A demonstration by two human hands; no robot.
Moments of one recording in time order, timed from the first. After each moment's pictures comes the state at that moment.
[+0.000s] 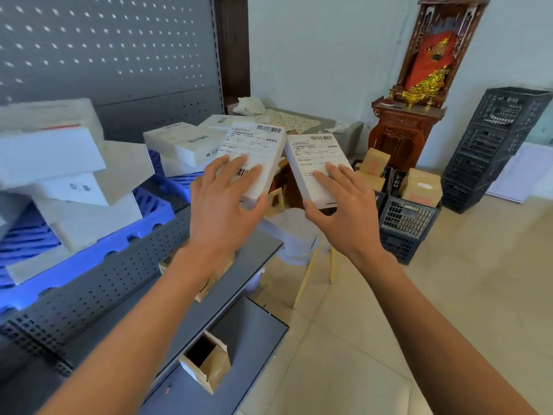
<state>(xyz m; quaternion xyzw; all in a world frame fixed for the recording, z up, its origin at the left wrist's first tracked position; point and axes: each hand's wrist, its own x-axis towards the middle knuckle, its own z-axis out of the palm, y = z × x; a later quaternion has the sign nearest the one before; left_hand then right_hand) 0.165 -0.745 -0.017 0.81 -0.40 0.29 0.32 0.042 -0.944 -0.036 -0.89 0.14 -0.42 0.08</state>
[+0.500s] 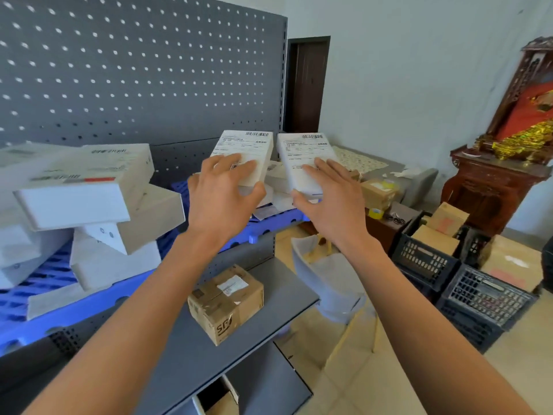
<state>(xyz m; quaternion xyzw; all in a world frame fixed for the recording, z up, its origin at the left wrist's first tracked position) 0.252 -0.758 0.052 0.87 -0.24 0.31 0.29 0.204 -0.968 0.036 -0.91 0.03 -0.39 0.14</state>
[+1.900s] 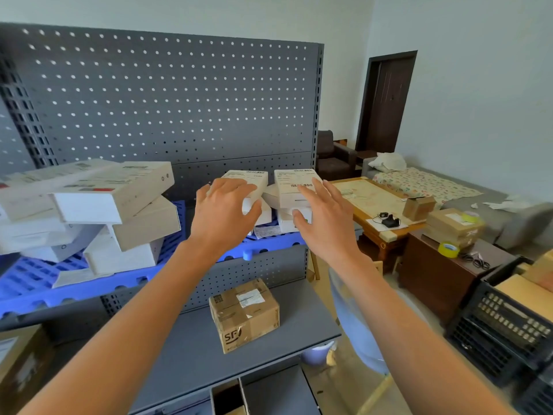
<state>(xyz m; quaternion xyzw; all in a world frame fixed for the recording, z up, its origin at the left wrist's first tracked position) 0.242 -0.800 0.058 0.92 -0.13 0.34 0.15 0.241 -1.007 0.036 -0.94 -0.08 -0.30 0.17</state>
